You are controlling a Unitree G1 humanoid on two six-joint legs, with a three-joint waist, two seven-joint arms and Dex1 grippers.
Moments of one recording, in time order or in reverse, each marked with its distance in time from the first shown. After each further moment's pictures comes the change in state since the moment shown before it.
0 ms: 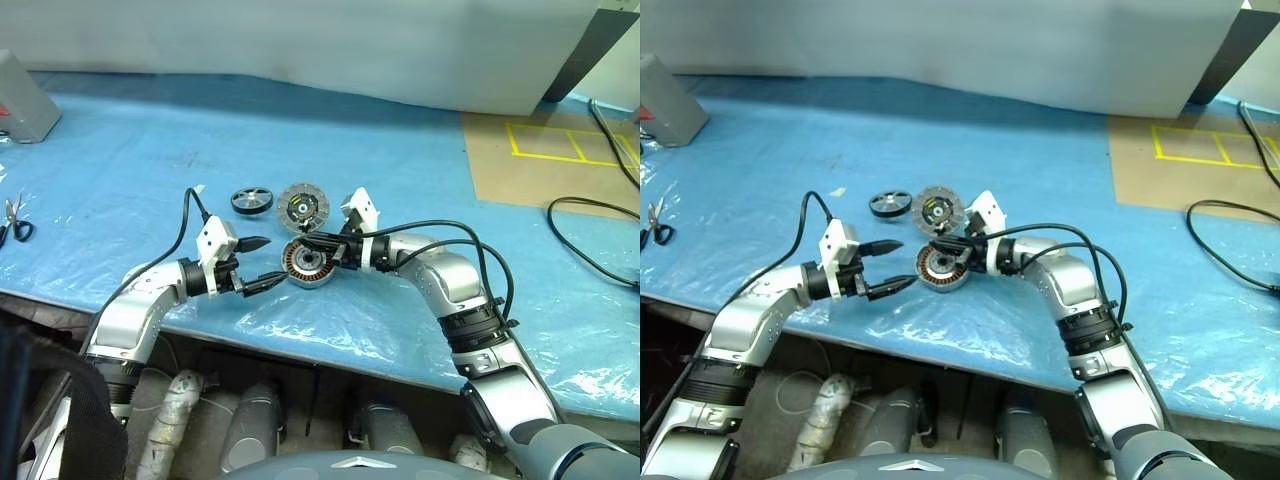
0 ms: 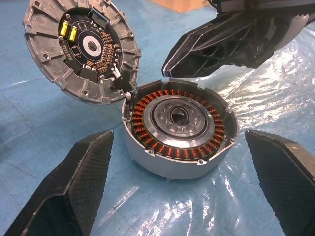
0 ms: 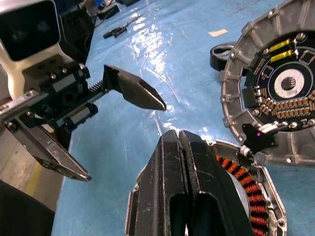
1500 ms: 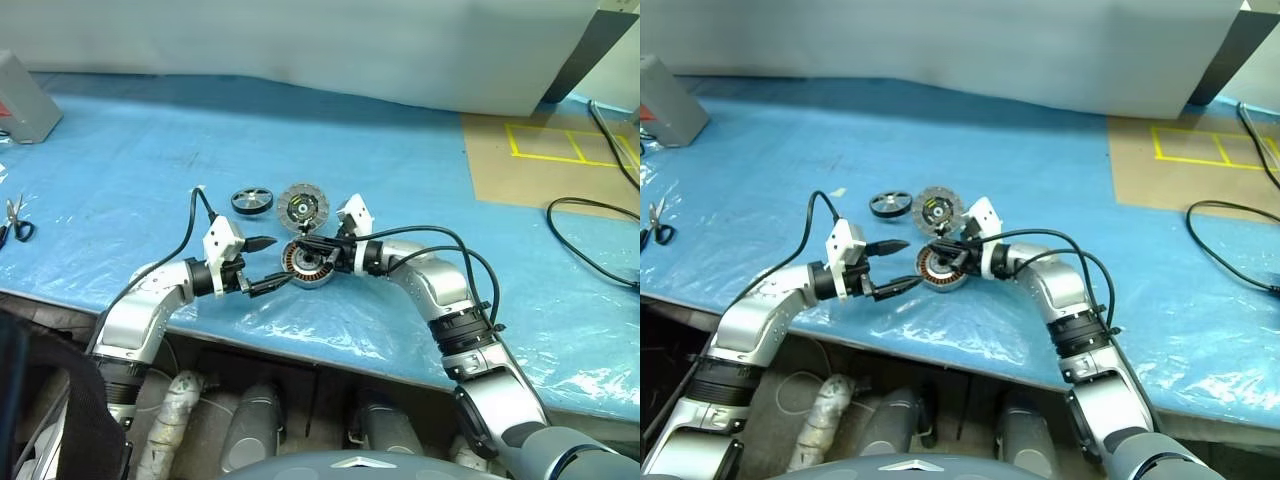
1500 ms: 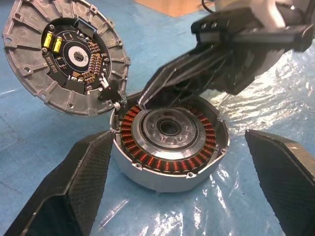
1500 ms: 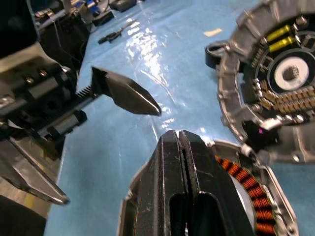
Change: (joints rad) left arm -0.003 -0.016 -0.020 -0.024 -0.001 0.011 0.016; right arm 0.009 0.051 -0.029 0.047 -0.004 -0.046 -0.011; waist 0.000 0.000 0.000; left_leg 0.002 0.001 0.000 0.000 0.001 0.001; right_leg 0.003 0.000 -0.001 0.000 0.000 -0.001
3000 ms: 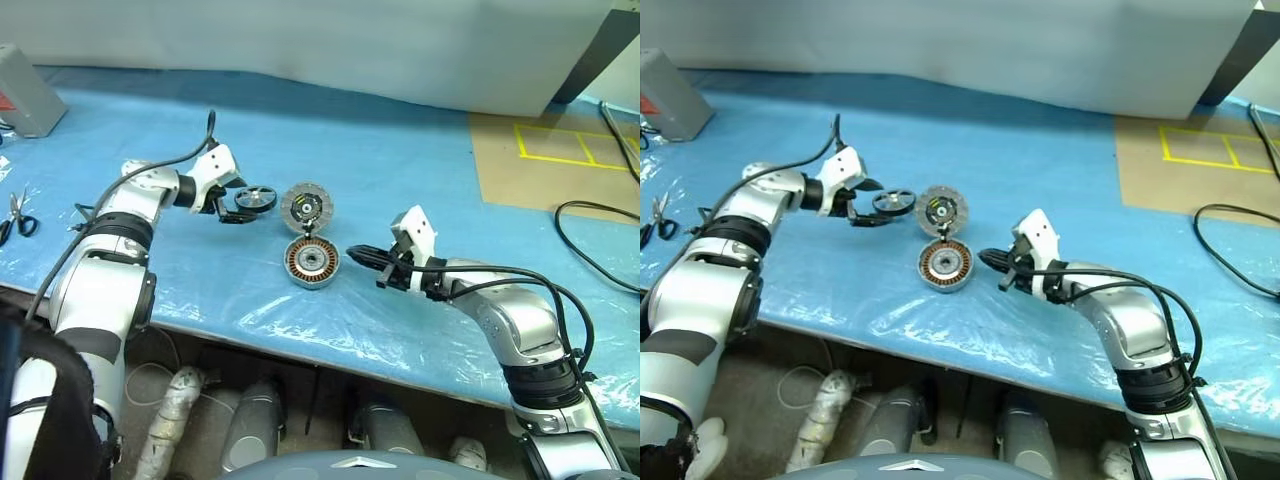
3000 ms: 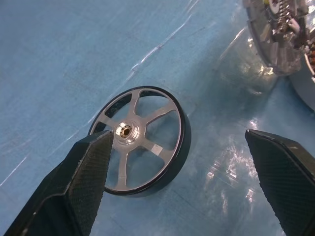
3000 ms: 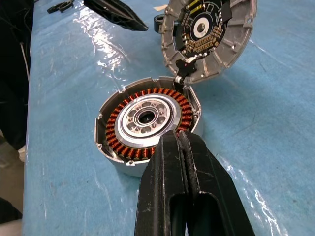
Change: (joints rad) left arm -0.901 0.020 -0.117 1.314 0.502 -0.494 -0.147; right arm 0.284 -0.270 -0.104 -0.500 0.082 0.199 -0.158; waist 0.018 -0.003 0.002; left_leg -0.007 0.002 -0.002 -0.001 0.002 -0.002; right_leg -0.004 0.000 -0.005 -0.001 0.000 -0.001
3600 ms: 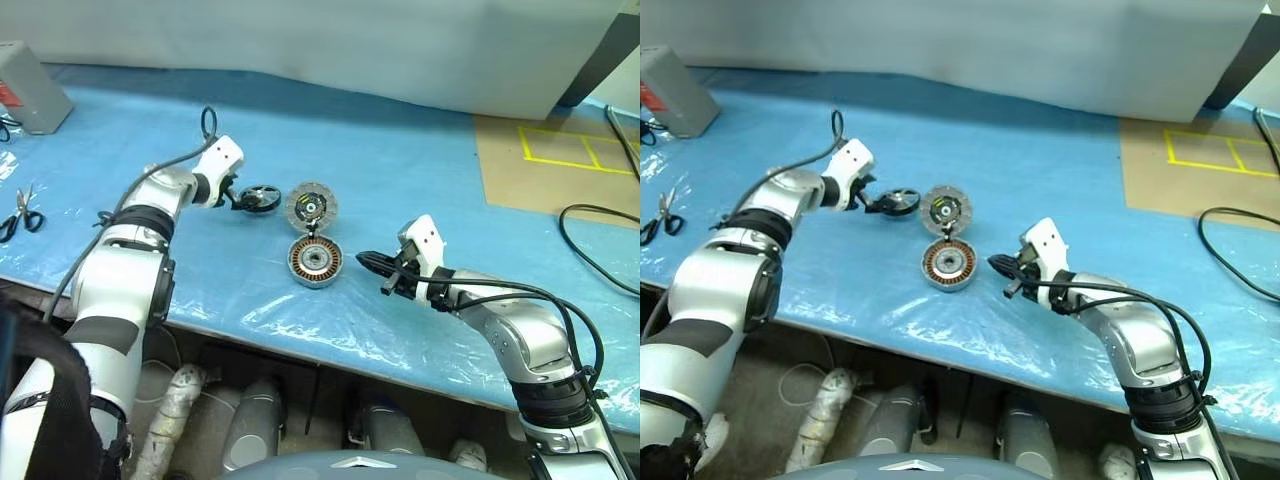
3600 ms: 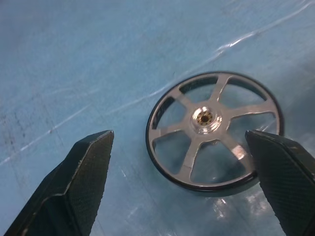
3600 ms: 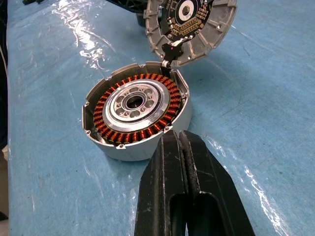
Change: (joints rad) left arm -0.026 -0.087 0.080 0.073 0.076 0.185 0.330; right arm 0.071 -0.013 -0.017 -0.051 0.003 0.007 -0.078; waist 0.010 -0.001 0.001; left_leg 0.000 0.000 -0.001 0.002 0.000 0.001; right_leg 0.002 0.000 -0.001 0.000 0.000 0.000
